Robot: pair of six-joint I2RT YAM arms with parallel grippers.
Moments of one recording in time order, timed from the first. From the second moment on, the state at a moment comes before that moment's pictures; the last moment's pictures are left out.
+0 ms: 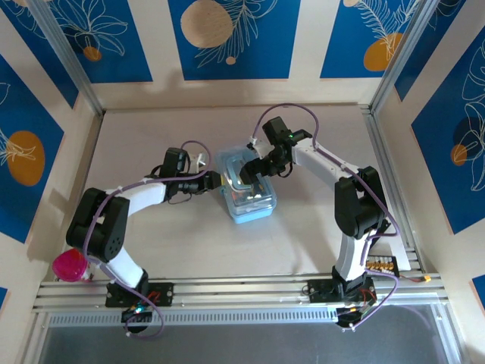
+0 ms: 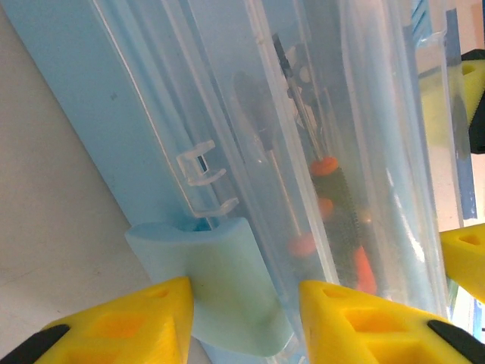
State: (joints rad) left arm -0.36 1.64 0.85 0.02 0.68 -0.60; right arm 0.48 1.88 1.47 -0.83 -0.41 -0.03
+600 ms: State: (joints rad) left arm -0.36 1.63 0.85 0.05 0.68 -0.69; right arm 0.48 1.88 1.48 -0.84 -0.42 -0.03
